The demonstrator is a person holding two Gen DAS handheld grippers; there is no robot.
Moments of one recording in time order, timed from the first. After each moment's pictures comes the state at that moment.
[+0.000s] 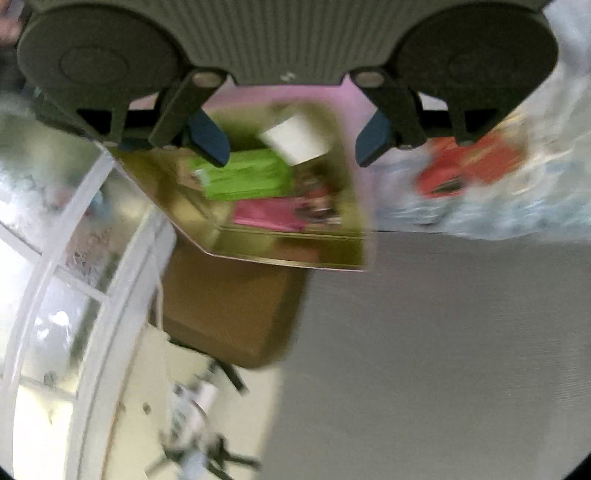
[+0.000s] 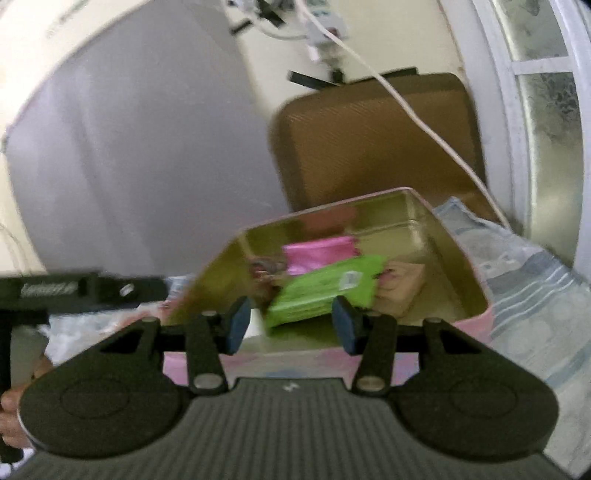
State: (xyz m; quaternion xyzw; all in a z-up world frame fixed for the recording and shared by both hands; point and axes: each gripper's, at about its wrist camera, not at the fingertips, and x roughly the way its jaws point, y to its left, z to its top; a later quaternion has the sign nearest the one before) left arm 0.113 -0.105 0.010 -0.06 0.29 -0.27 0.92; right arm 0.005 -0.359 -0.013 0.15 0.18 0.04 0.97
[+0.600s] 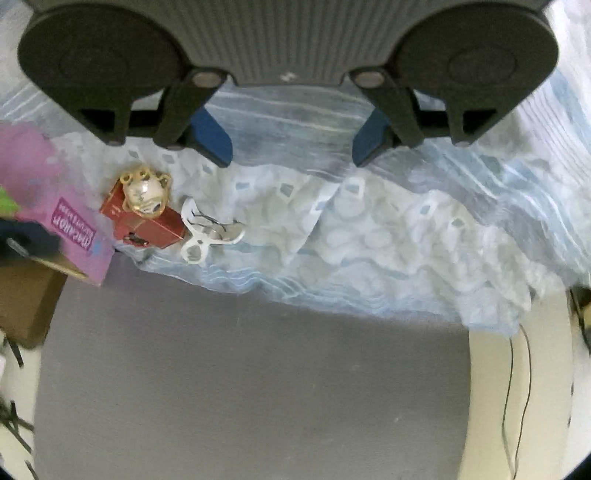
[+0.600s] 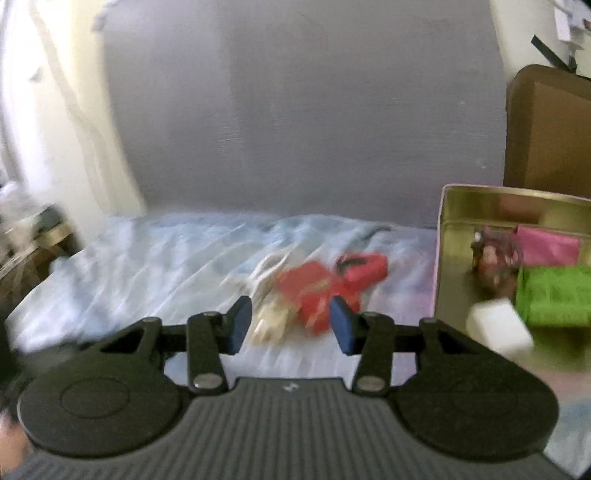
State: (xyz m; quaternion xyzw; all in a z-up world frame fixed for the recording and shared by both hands) left arm 0.120 0.089 -0.080 -0.09 0.30 -0.03 0.95; right arm 0.118 -0.154 0.000 0.05 0.28 0.16 0.94
